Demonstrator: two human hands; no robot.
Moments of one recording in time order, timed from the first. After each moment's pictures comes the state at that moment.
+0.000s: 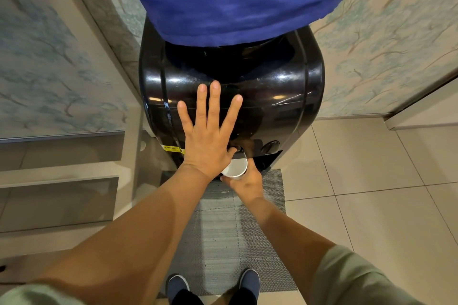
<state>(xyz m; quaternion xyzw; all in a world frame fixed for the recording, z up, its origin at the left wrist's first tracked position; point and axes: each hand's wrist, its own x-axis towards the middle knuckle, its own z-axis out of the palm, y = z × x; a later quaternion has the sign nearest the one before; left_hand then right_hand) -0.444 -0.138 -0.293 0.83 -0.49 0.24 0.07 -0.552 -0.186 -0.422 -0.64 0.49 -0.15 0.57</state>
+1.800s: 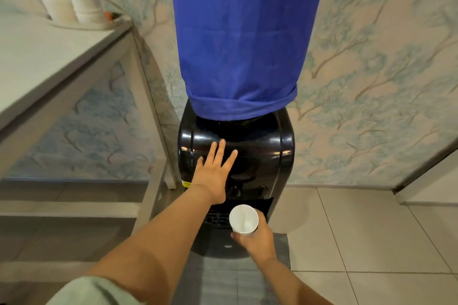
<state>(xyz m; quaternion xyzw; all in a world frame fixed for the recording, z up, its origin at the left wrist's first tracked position) -0.466 -0.113 -0.219 0.87 -0.49 -0.06 -0.01 -0.629 -0.159 -0.337 -0.71 0.43 -0.15 0.54</state>
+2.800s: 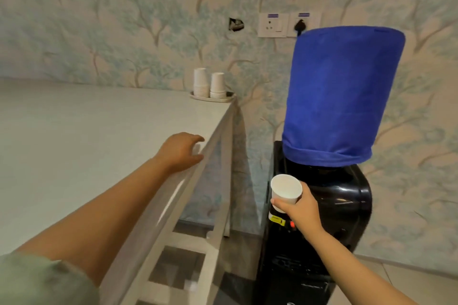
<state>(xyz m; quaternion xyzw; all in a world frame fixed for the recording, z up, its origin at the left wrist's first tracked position) -0.333 0.195 -0.011 0.90 -0.39 0.12 0.15 -0.536 -0.031 -0.129 -0.75 0.28 -0.31 0.52</state>
